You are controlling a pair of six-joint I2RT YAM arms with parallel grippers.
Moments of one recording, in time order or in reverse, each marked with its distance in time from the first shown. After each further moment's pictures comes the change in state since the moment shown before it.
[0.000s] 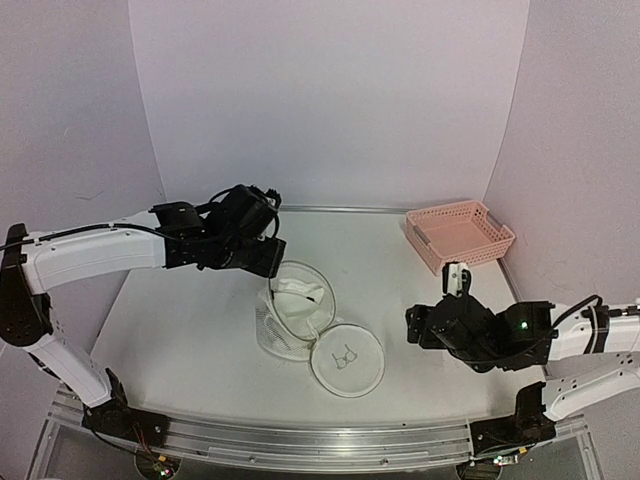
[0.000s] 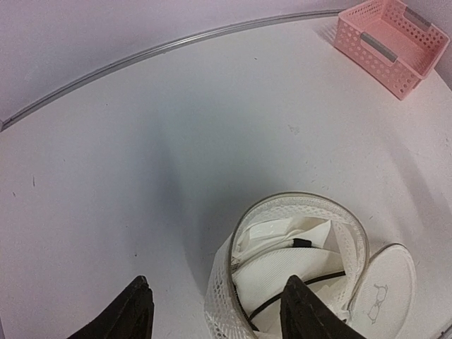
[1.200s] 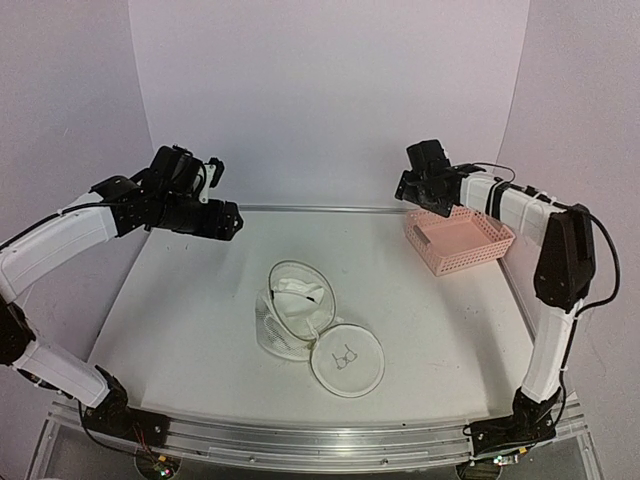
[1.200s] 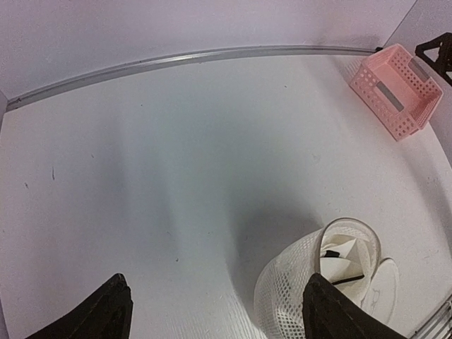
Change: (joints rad) left arm 0.359 -0.186 -0.021 -0.029 0.330 0.106; right arm -0.746 0.891 1.093 -0.021 -0.231 -0.360
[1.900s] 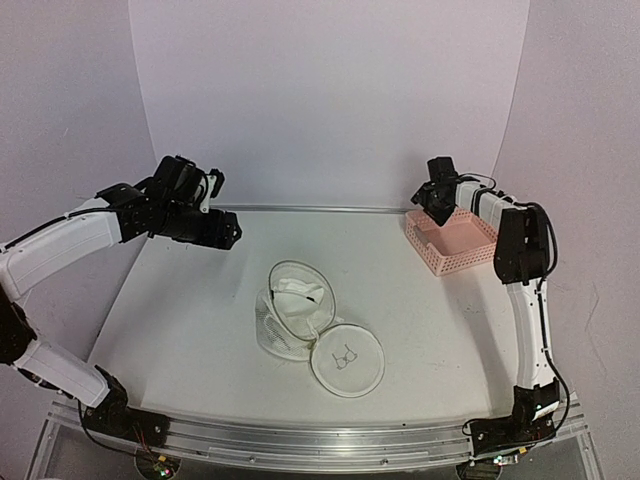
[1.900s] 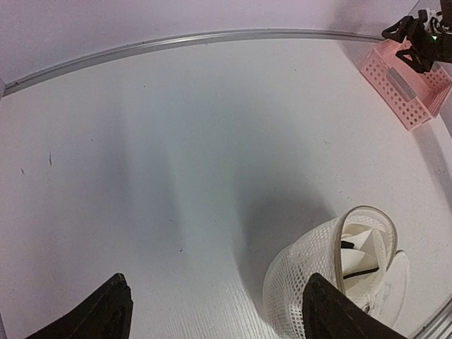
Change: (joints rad) left arm 0.021 0.000 -0.065 0.017 0.019 0.000; right arm -0.256 0.505 0.453 -0.008 -0.329 0.192
